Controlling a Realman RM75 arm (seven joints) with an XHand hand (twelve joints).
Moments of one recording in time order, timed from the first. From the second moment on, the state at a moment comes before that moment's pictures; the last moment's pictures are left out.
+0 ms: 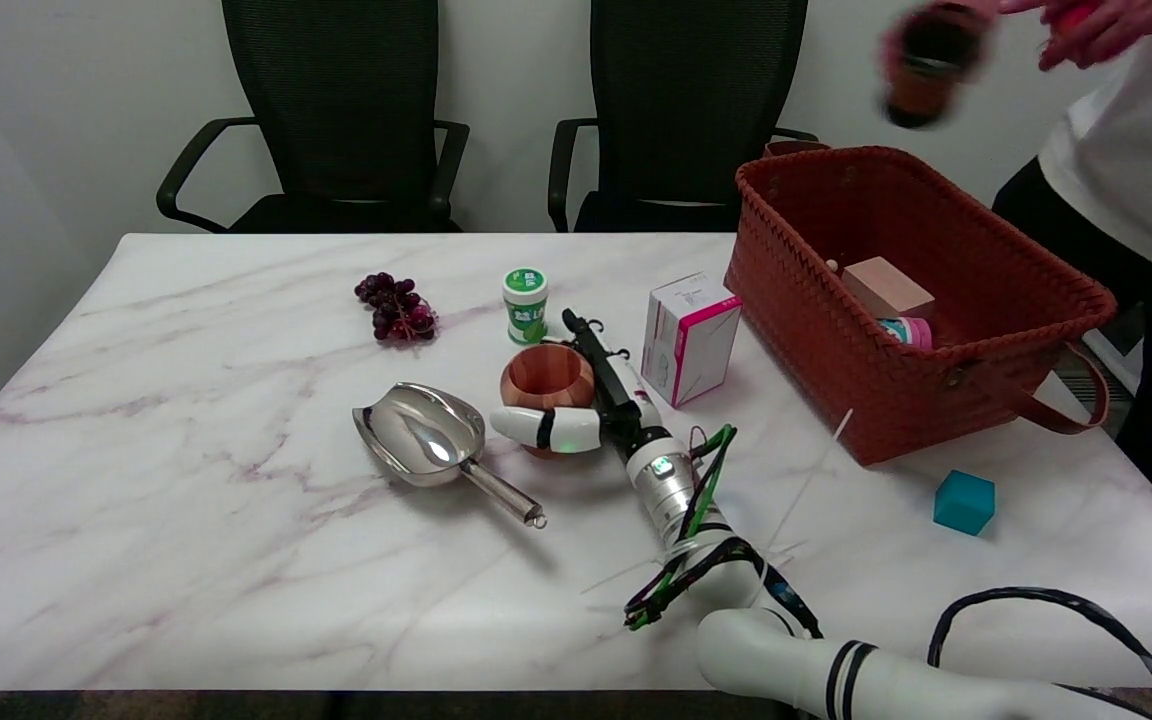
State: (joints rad) arm 0.26 -1.39 -2.29 0.90 1.13 0.77 0.80
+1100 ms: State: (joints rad) arm 0.26 -1.40 -2.28 0.91 1.13 0.82 0.83
